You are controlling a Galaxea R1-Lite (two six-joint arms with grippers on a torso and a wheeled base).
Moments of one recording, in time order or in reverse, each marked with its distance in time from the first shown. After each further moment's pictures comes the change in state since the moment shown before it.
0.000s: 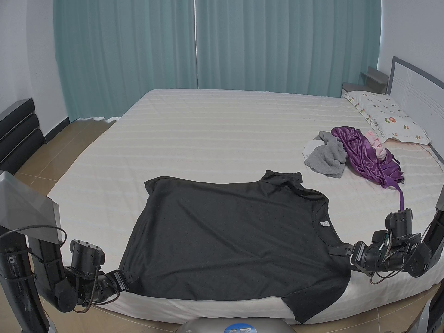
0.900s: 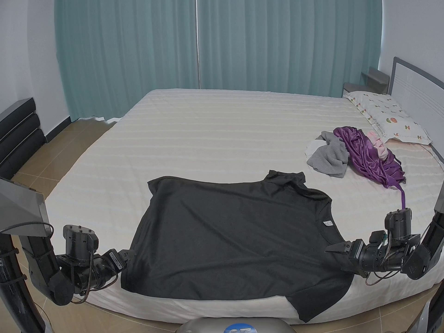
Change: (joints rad) left arm 0.012 -0.106 -0.069 0.000 -0.007 -0.119; right arm 0.033 0.003 0.013 -0.068 0.075 0.140
